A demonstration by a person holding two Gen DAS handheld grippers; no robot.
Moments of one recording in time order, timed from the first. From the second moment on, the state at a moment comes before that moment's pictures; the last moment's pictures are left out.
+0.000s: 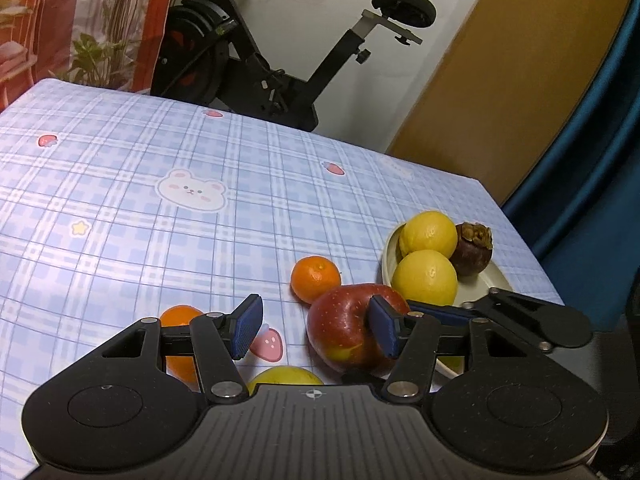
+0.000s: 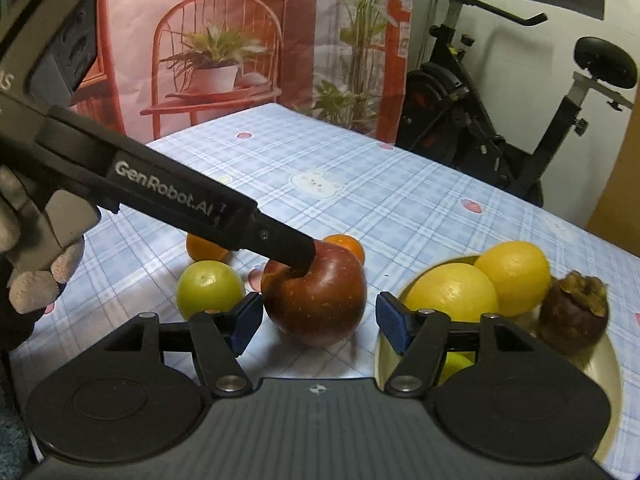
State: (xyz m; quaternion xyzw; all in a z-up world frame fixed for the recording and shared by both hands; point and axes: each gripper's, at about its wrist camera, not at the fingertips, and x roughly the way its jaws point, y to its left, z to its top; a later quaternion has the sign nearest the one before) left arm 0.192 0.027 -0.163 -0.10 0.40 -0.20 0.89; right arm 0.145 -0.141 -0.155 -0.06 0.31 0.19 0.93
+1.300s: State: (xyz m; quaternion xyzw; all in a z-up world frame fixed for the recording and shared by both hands) left arm 0.188 -0.008 -0.174 -0.04 0.41 -0.24 0.88; right arm 0.149 -0.150 -0.161 0.00 0.31 0.19 0.93
